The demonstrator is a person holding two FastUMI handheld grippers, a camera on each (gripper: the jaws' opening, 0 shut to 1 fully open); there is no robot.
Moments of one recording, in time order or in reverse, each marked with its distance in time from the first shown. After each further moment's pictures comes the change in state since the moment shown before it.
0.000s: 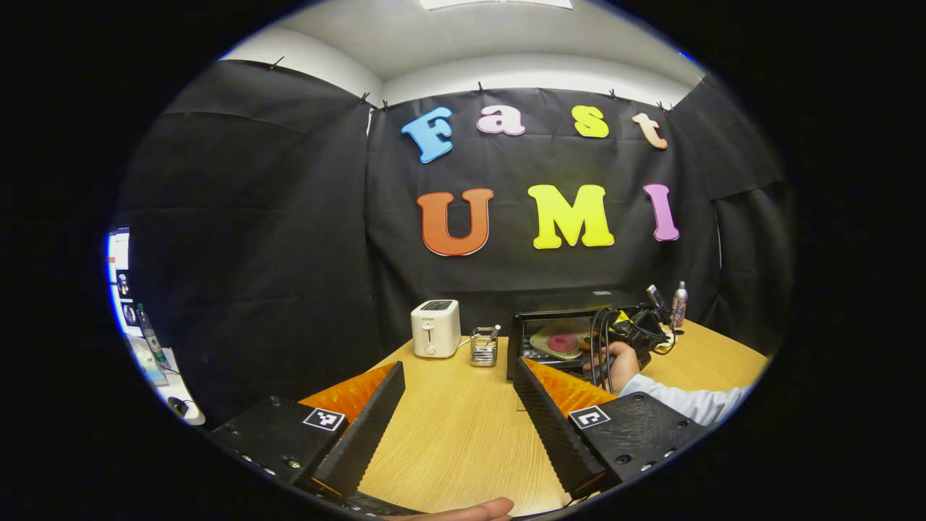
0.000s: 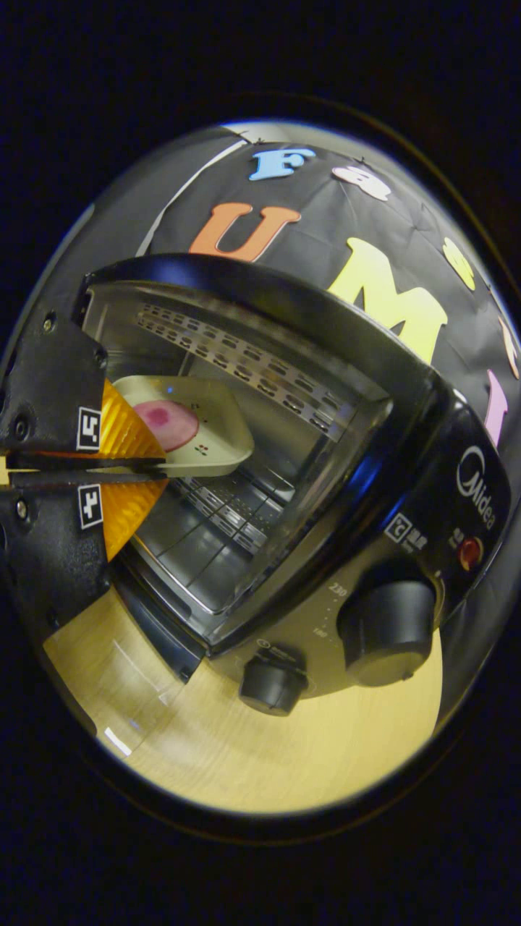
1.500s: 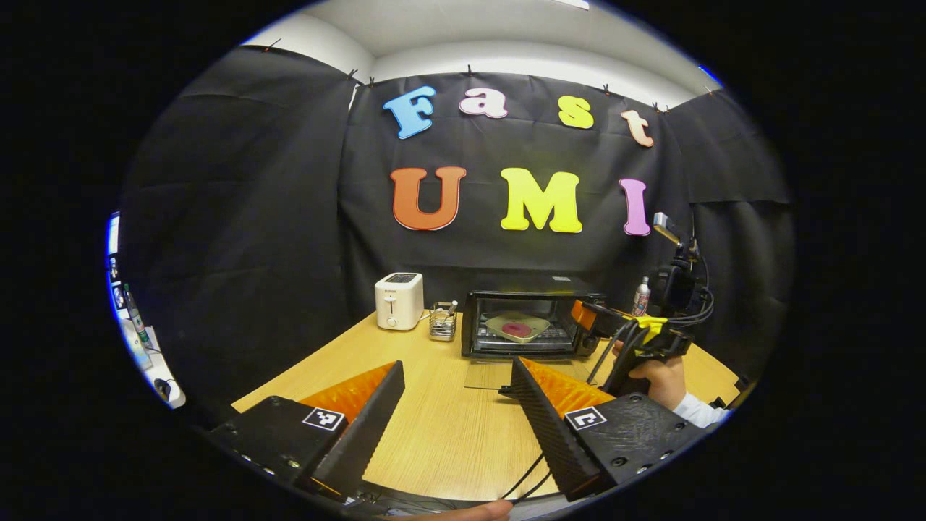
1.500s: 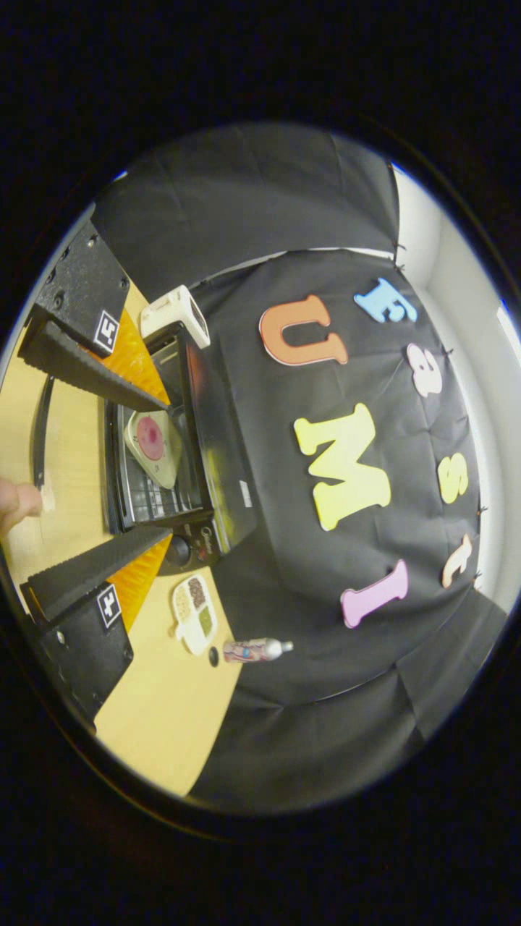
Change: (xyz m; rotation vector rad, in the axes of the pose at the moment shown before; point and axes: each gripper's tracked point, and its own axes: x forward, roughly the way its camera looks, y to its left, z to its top) left arm -0.032 -0.062 -0.003 -0.063 0.129 -0.110; right arm -0.225 0.018 0.055 -0.767 -0.293 0.131
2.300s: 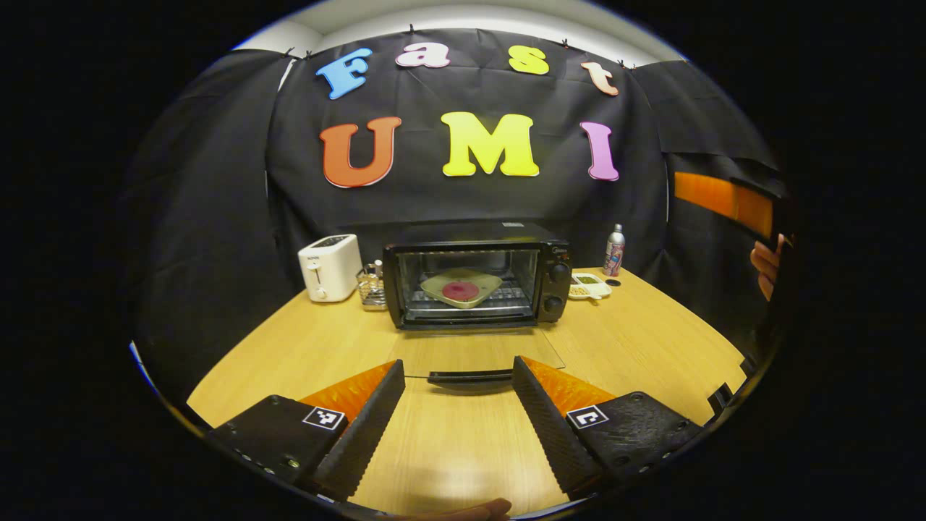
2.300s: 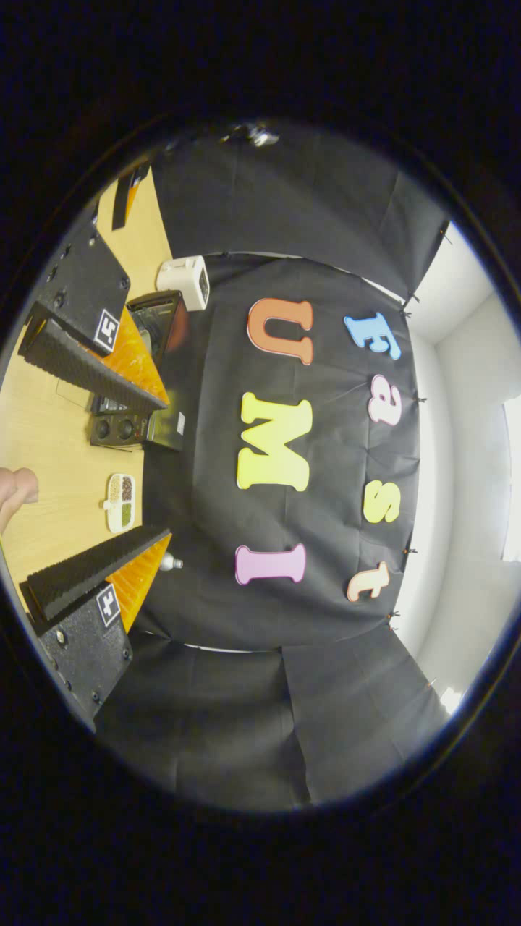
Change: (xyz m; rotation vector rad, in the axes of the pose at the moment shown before) left arm 0.098 -0.116 -0.074 0.077 0.205 -0.165; right arm -0.143 -0.087 0.120 -0.298 -0.165 -0.078
